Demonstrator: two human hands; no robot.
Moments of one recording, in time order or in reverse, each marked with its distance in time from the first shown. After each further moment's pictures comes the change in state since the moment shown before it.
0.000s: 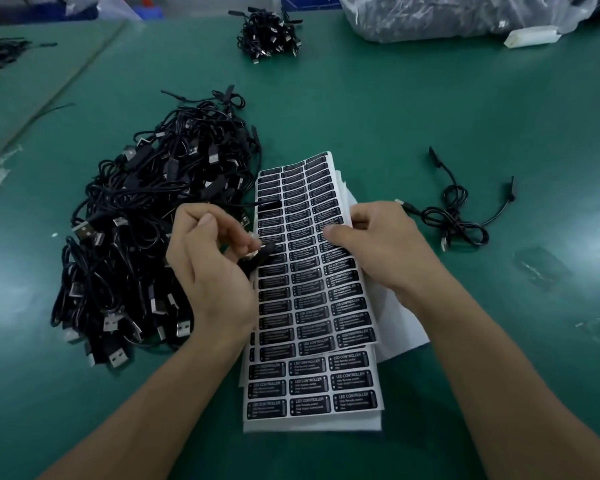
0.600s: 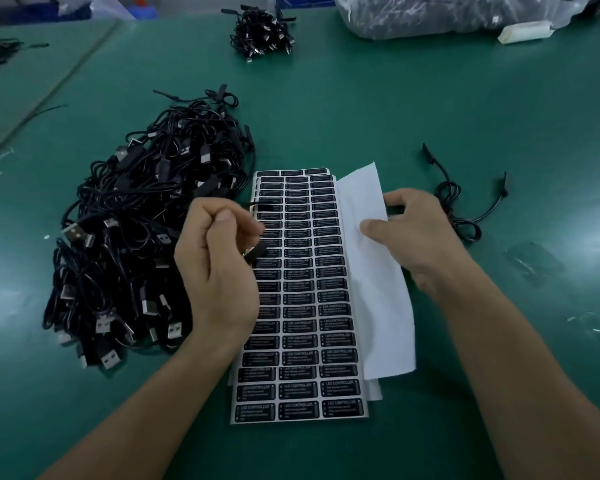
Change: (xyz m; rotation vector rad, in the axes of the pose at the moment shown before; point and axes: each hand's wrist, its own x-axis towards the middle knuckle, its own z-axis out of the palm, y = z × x) left_hand -0.004 -0.001 0.001 0.231 -0.156 0.129; right_hand 0.007 0.017 -0.029 0.174 0.138 0.104
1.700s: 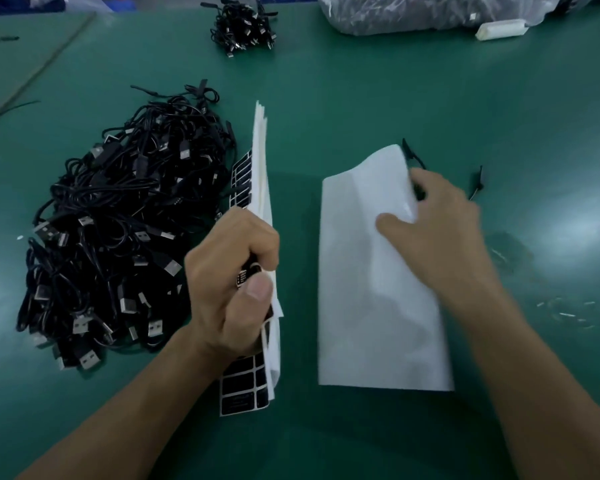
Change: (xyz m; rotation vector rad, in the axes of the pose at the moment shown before) left_hand -0.006 0.013 0.005 0.008 -0.468 0.551; right_hand -0.024 0.006 -0.028 -0.360 0.265 -0.224
